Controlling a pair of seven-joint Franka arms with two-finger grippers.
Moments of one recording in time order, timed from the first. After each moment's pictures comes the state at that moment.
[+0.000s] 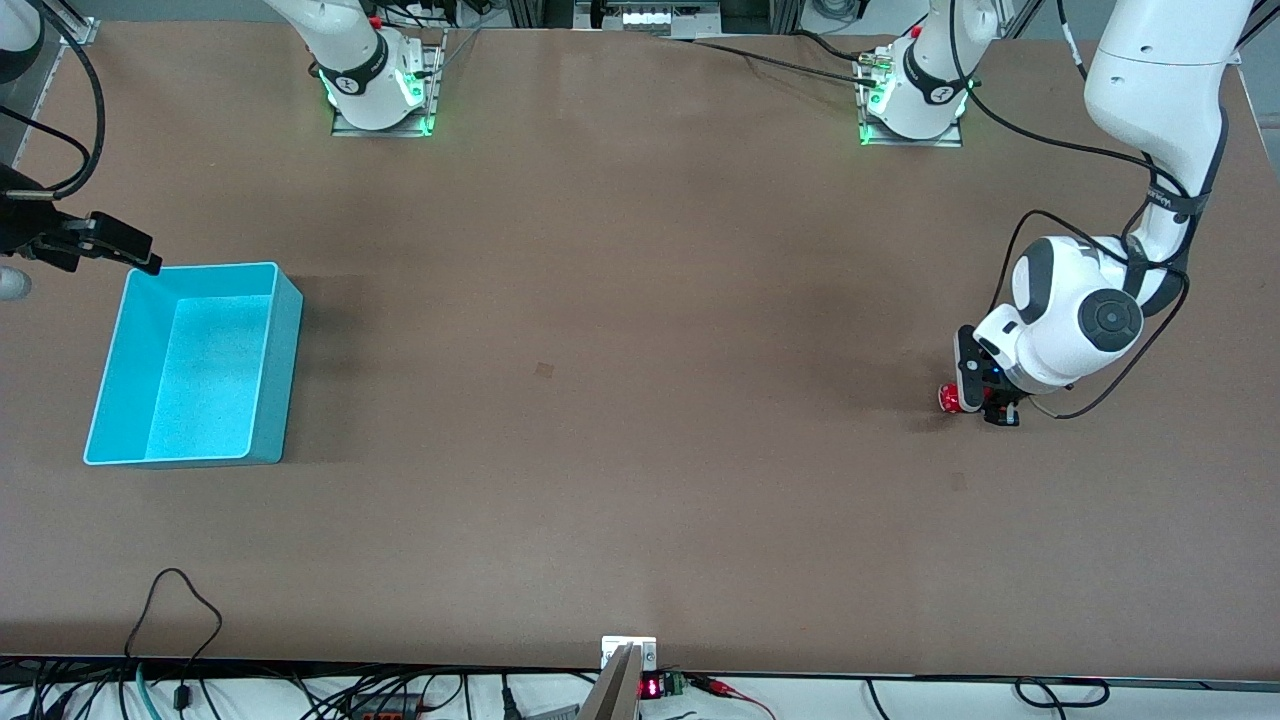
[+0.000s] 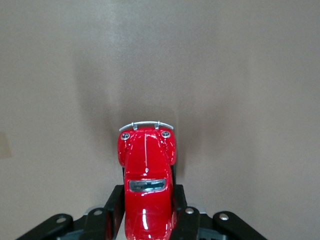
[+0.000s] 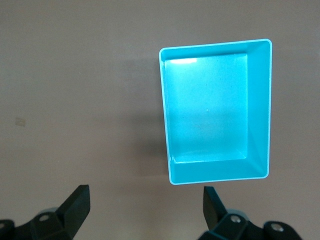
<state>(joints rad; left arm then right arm) 0.03 0.49 0.01 -2.06 0.08 2.54 1.58 0.01 0.04 -0.09 -1.64 0.00 1.64 -0.04</state>
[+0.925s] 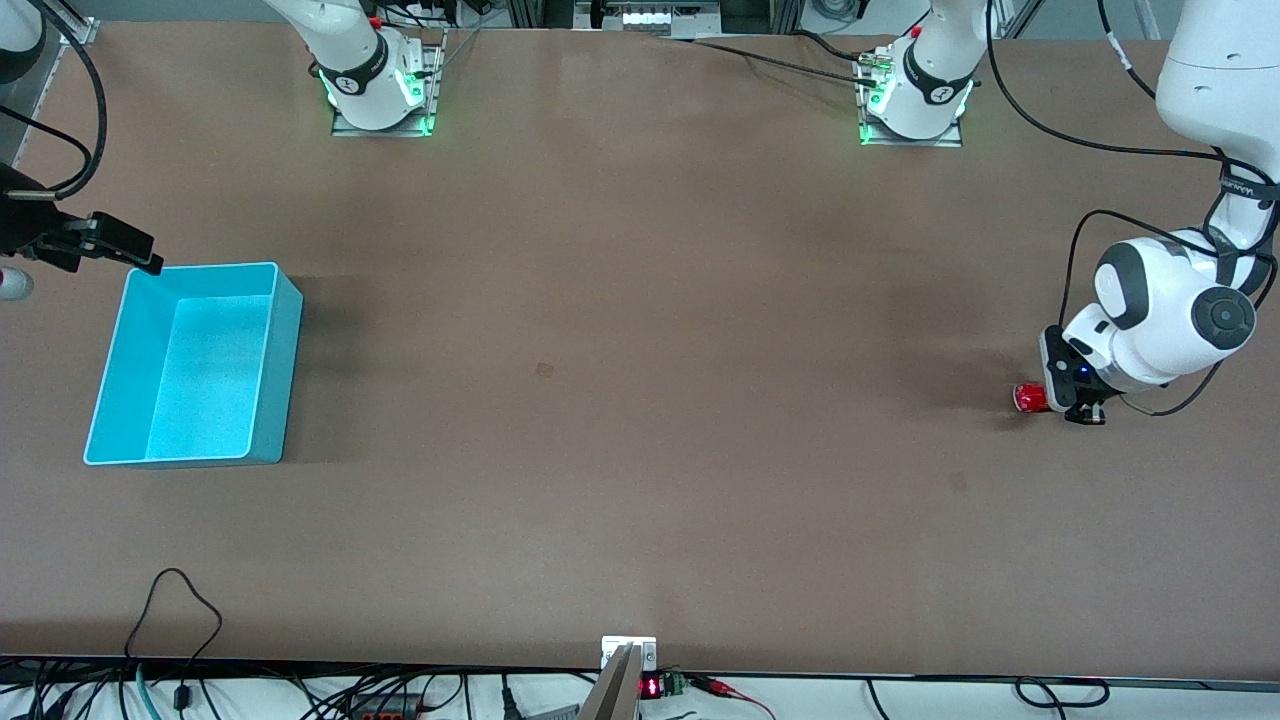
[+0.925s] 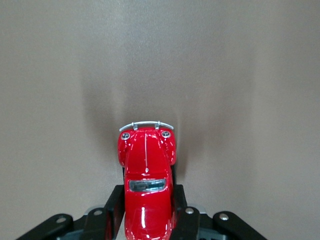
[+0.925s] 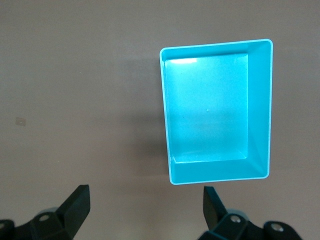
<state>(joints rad) 0.25 0.53 0.01 -2.01 0.08 2.54 1.74 0.01 0.04 -0.09 -1.64 0.00 1.64 -0.04</state>
